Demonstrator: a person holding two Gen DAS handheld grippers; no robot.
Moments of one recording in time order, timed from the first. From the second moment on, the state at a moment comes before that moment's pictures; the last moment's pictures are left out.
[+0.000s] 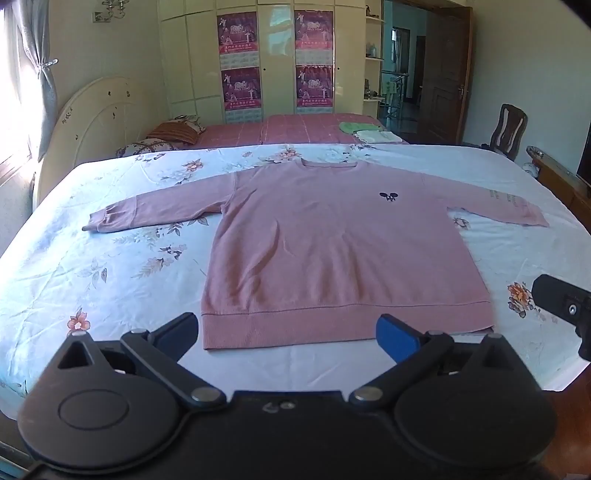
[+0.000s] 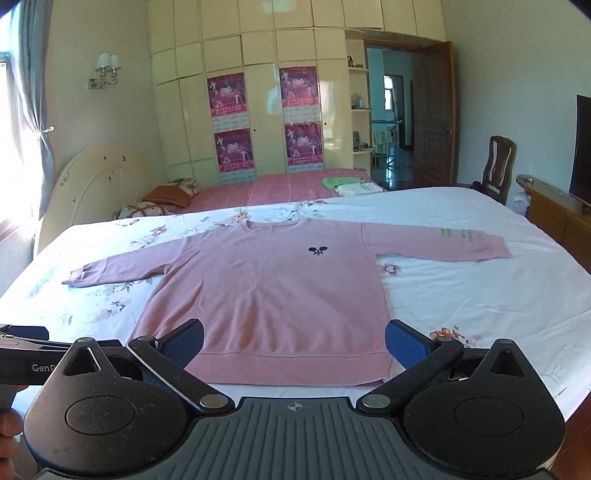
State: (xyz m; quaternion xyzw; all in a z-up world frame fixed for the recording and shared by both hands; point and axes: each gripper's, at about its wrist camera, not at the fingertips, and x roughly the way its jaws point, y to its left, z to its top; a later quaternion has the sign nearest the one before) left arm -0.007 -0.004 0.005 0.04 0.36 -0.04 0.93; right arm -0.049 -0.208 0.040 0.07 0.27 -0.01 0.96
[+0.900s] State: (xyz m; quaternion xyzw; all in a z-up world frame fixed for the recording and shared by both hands) left arm 0.003 -0.009 0.001 0.03 0.37 -0.03 0.93; right arm -0.040 -0.217 0.035 0.07 0.28 -0.02 0.96
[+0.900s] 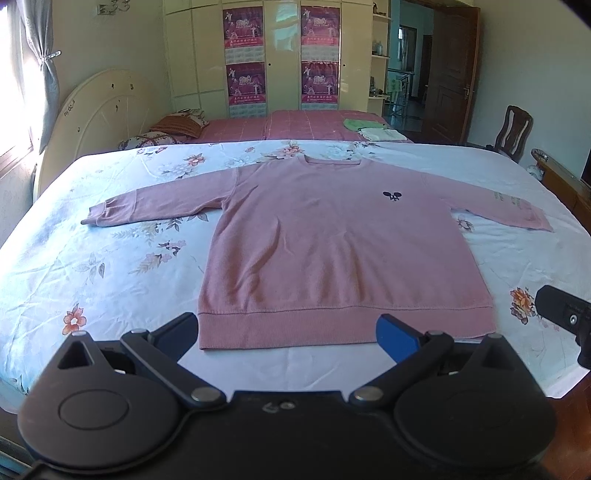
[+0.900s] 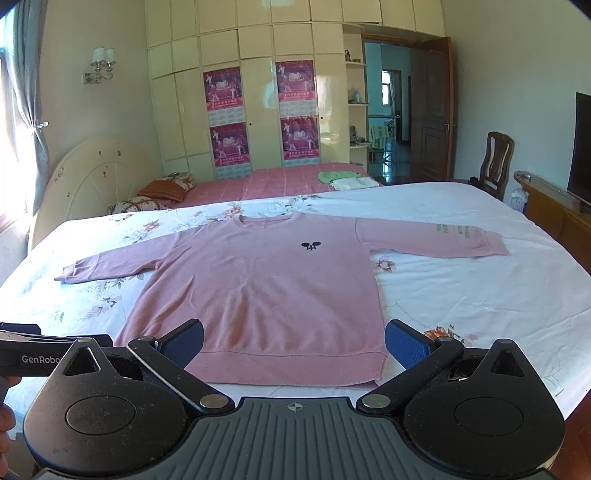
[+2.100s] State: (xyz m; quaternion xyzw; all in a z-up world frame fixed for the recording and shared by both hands) left arm 0.005 0.003 -0.003 0.03 0.38 -0.03 0.93; right arm -0.036 -0.210 0.031 0.07 0.28 -0.02 0.96
